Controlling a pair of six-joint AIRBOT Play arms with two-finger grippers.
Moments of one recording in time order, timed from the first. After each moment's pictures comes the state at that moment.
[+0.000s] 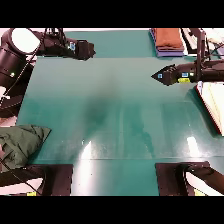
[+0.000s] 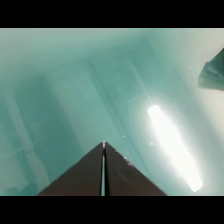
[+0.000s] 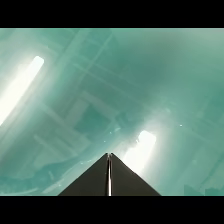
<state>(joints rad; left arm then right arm) -0.38 -1.35 1.65 1.14 -0.90 -1.51 0.12 -1.01 1.23 -0.89 1.14 1.21</state>
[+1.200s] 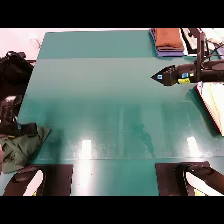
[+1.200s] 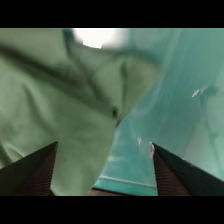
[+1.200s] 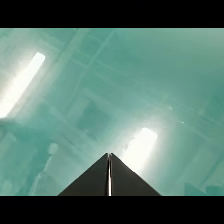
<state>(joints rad) 0.19 -0.67 0.65 1.65 -1.36 -1.59 0.12 -1.01 1.23 -0.89 1.15 1.21</state>
